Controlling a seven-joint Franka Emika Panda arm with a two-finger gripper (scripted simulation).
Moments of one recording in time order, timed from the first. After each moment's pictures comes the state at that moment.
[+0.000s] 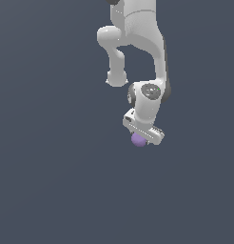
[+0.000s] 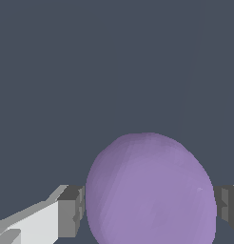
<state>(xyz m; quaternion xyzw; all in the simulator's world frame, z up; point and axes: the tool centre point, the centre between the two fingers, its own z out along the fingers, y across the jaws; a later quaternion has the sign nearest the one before) -0.032 0.117 0.060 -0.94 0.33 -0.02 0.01</state>
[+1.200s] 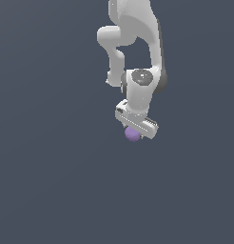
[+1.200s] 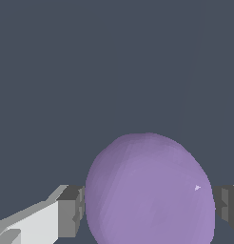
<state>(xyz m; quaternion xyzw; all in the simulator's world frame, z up) -0.035 0.080 0.111 -0.94 0.33 -0.01 0.01</state>
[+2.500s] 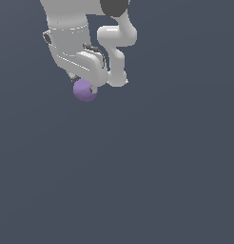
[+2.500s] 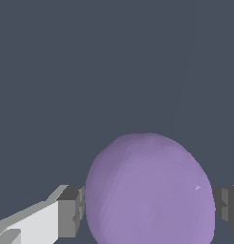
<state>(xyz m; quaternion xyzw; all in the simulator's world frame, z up) -0.047 -0.110 0.363 -0.94 0.33 -0.01 0.00</state>
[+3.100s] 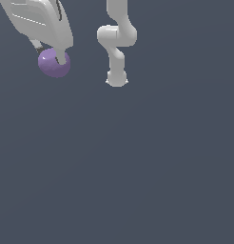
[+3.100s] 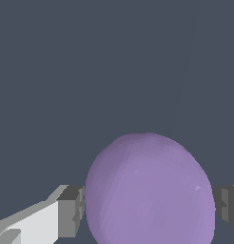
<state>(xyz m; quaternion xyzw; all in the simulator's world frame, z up) -0.046 -0.180 0.456 -0.94 0.33 0.00 0.00</state>
